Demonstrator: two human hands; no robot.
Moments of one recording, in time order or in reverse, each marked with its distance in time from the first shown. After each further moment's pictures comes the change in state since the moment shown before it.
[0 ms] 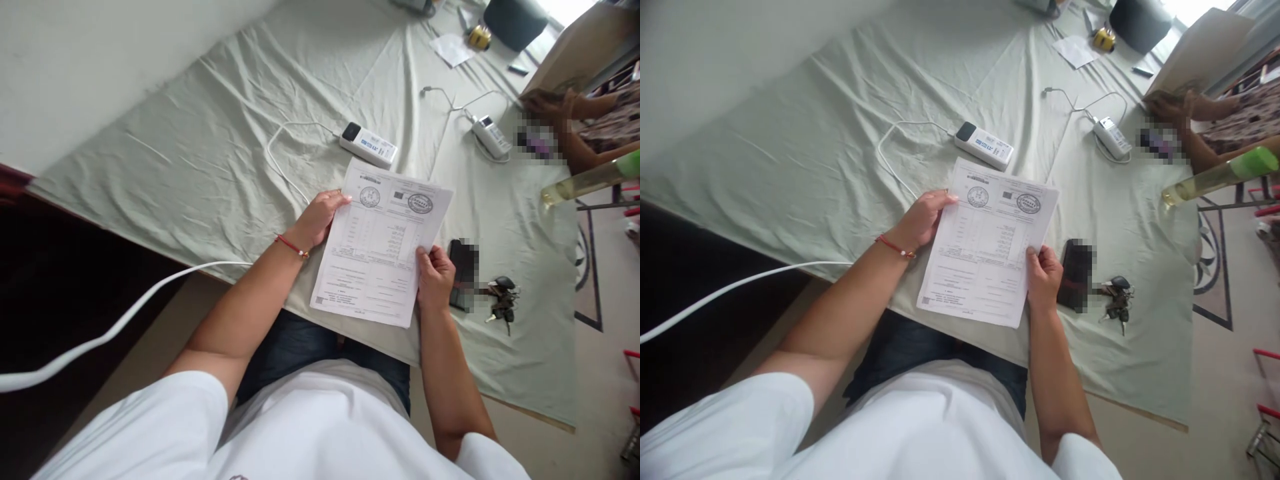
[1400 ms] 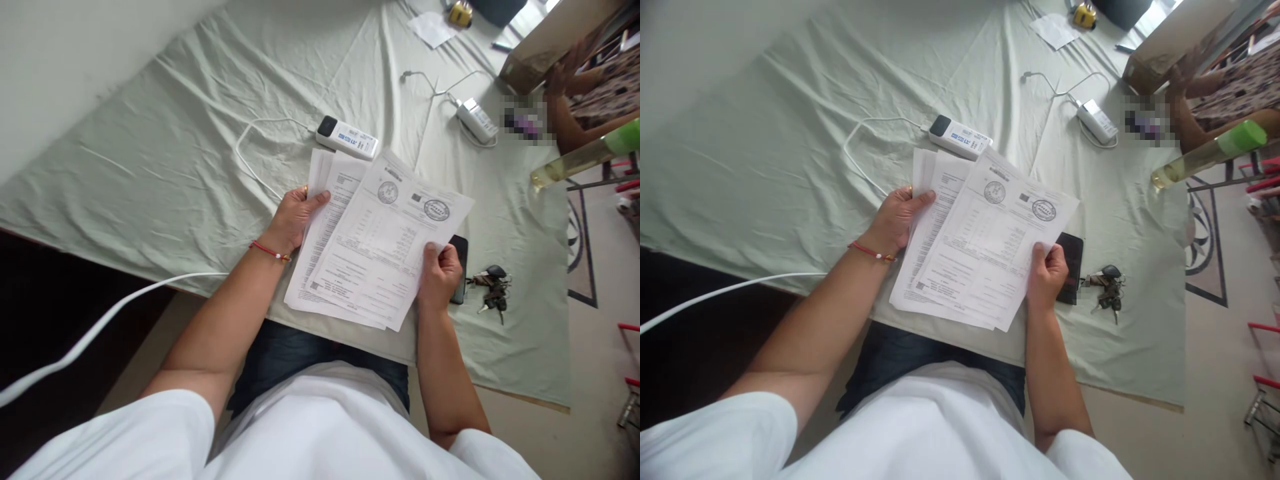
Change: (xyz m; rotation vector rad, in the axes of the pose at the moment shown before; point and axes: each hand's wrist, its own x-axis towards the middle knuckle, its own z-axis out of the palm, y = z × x) left_hand 0.007 -0.005 -0.005 -0.039 0.140 0.021; right_hand 0.002 -0.005 -0.017 -0.009 0.261 -0.104
